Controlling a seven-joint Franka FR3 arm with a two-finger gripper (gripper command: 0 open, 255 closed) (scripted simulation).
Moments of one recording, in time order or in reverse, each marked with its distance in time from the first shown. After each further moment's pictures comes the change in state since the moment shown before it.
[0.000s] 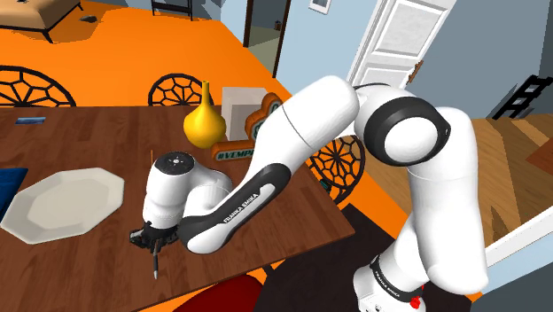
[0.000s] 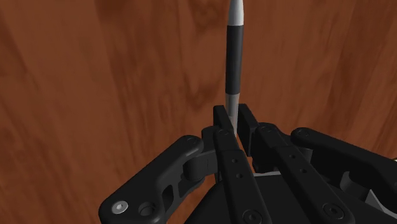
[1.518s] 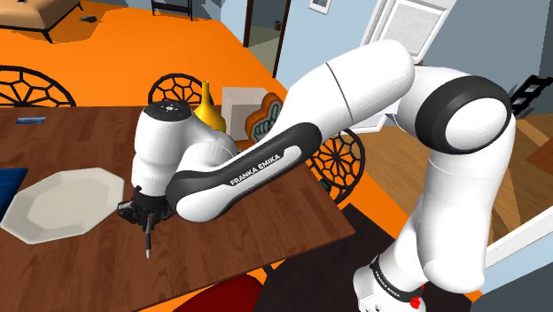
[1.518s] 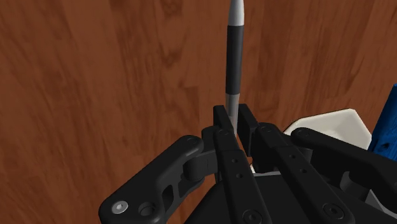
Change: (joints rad) arm -0.071 -0.204 0.098 0.012 0.111 -0.214 -0.070
